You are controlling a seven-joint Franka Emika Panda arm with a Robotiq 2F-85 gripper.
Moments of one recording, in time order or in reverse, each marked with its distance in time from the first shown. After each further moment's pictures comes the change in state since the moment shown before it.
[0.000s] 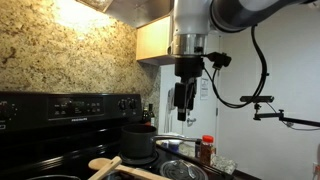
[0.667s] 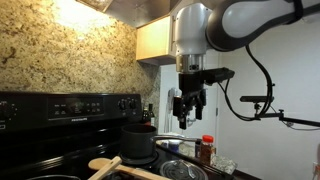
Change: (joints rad) arm -0.011 0.005 -0.089 -0.086 0.006 0.042 0.269
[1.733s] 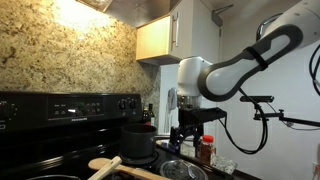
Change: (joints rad) arm -0.065 0.133 -0.121 -0.199 0.003 0.390 0.071
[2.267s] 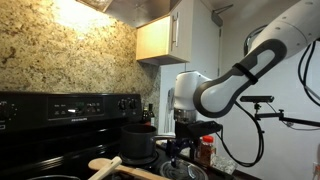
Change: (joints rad) arm 0.004 0.103 -0.016 -0.017 0.006 0.130 0.000
